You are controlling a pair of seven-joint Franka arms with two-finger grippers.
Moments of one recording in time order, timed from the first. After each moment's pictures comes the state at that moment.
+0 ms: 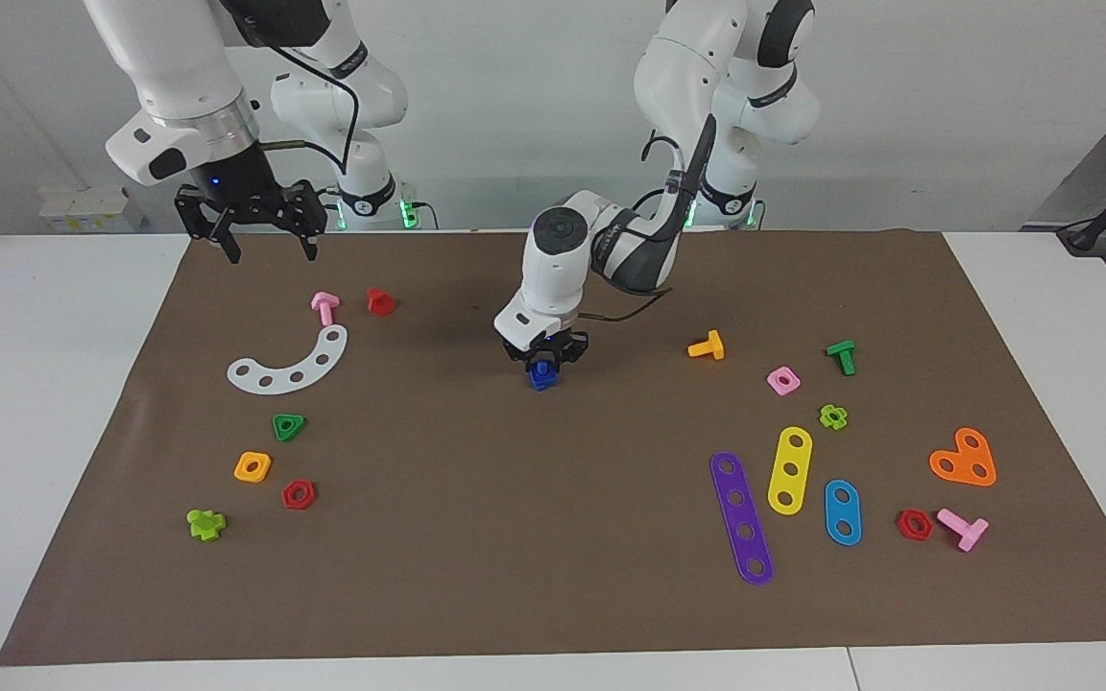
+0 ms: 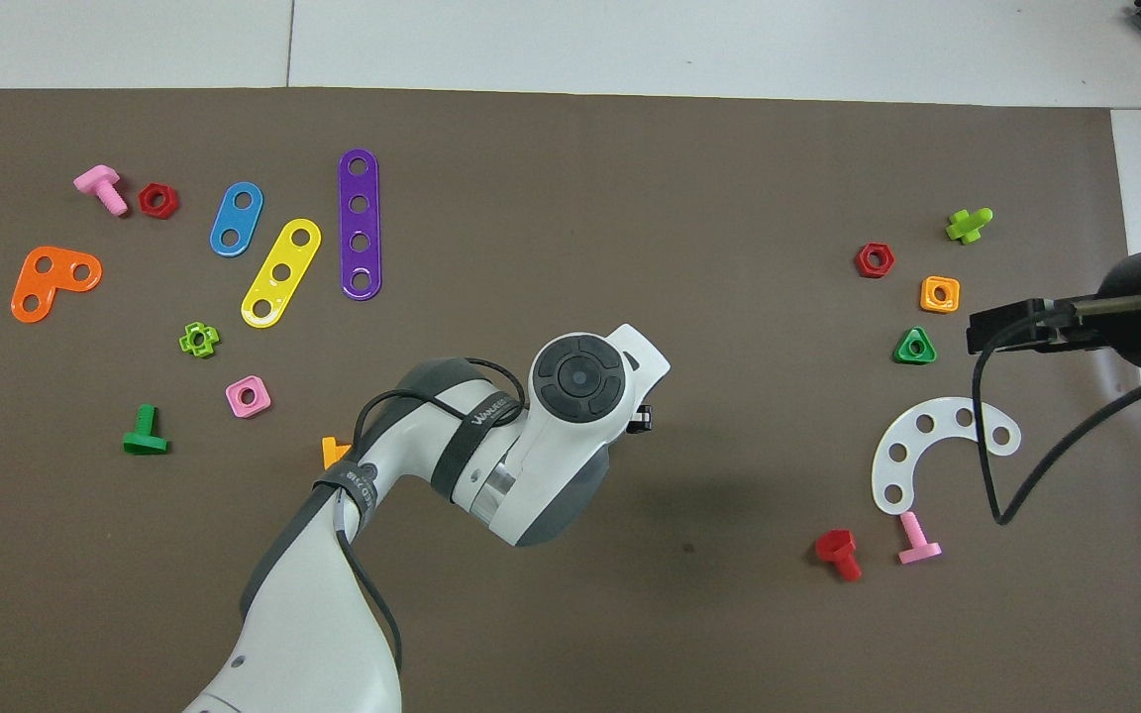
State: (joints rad) left arm -0.77 0.44 0.00 -1.78 -0.11 2.24 -0.62; right arm 0.03 -0.07 0.04 -1.65 0.00 1.61 0.06
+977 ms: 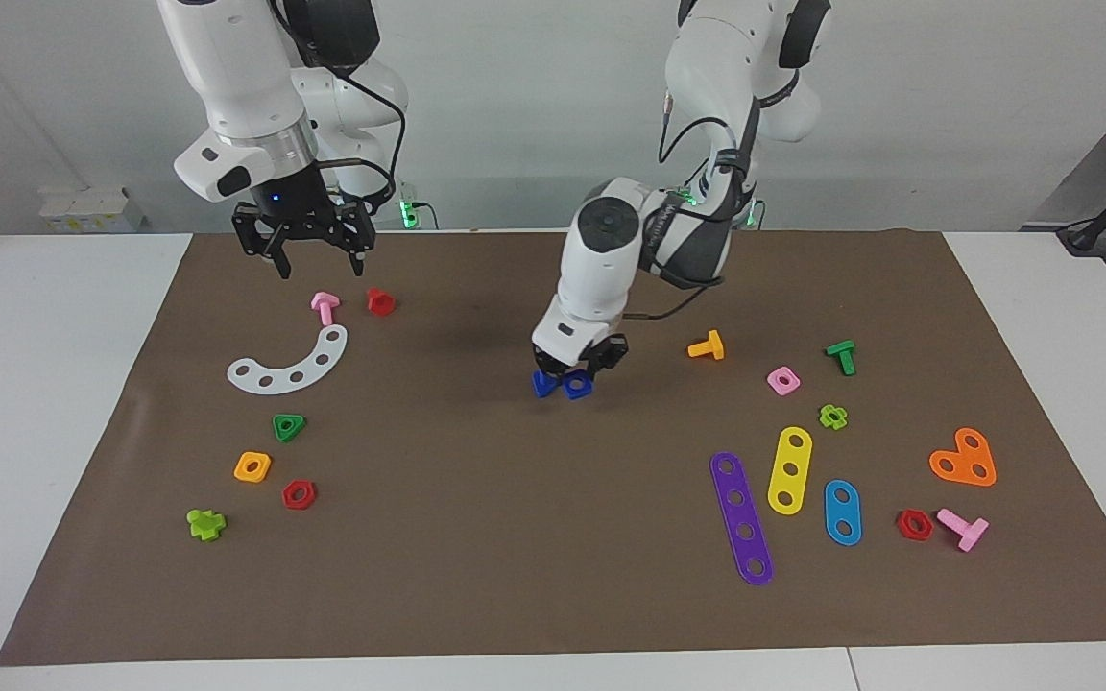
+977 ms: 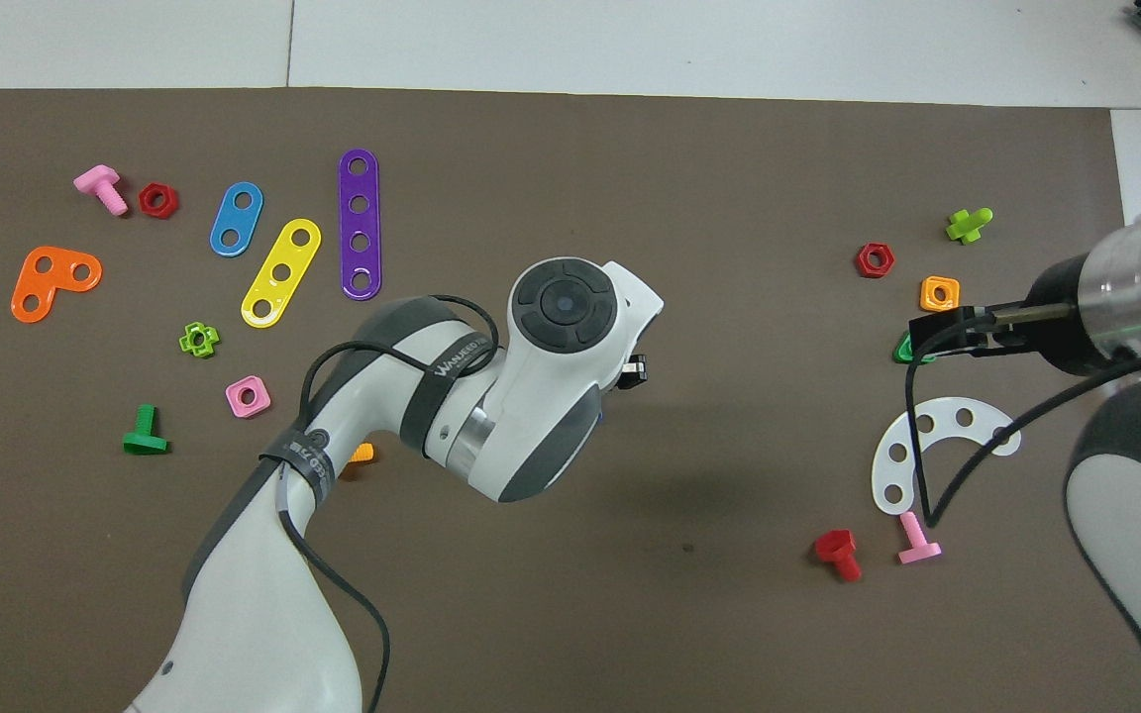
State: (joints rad) left arm -0.57 0.44 0.04 -1.58 -0.11 2.01 -0.63; right arm 0.14 -0.07 0.06 -1.76 0.00 1.78 0.17
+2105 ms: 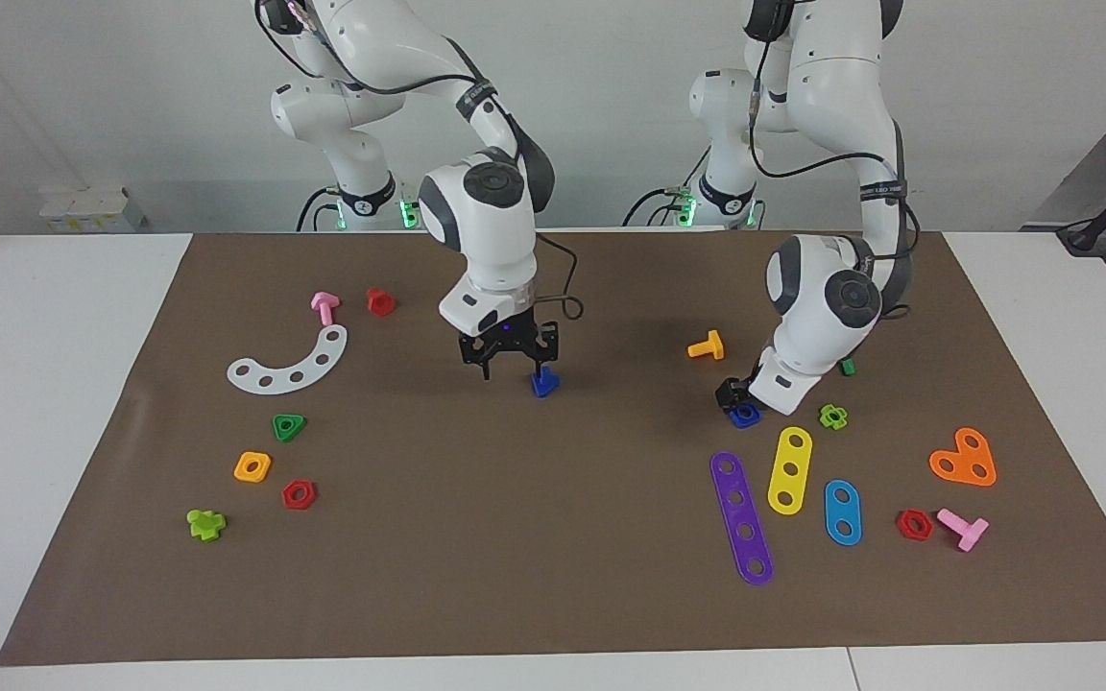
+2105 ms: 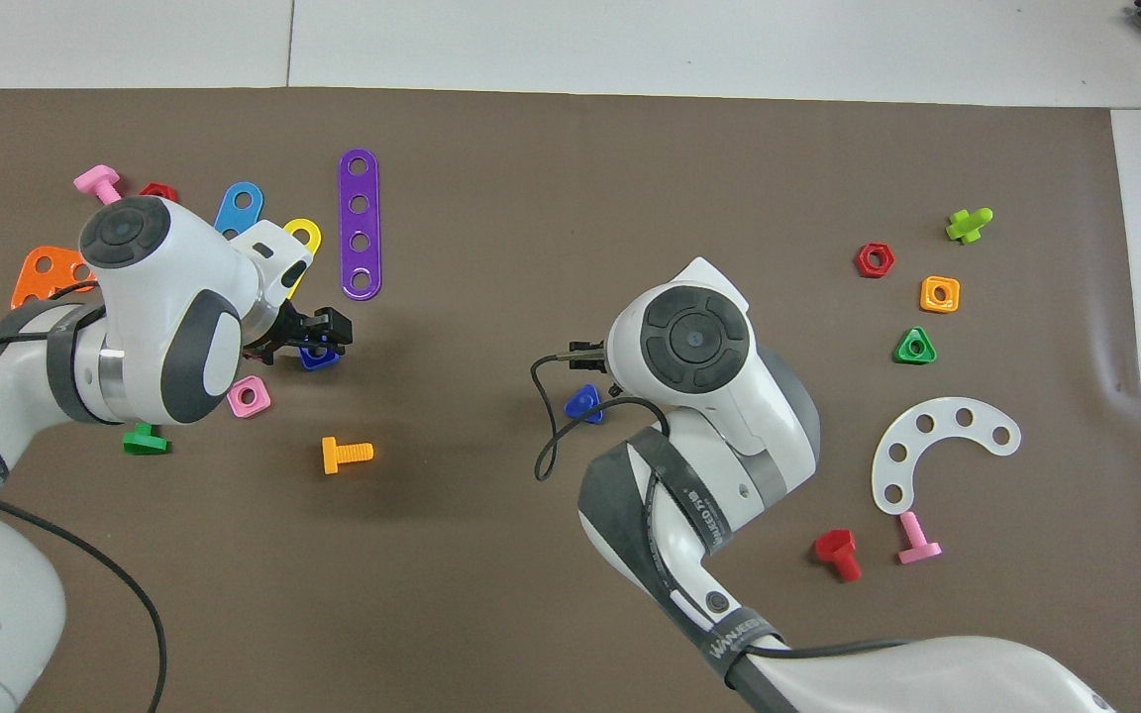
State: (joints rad) left arm -0.22 0.32 0.04 -1.94 -0.11 2.17 -0.20; right arm 0.49 0.31 0.06 -1.84 -0.08 2.25 0.60
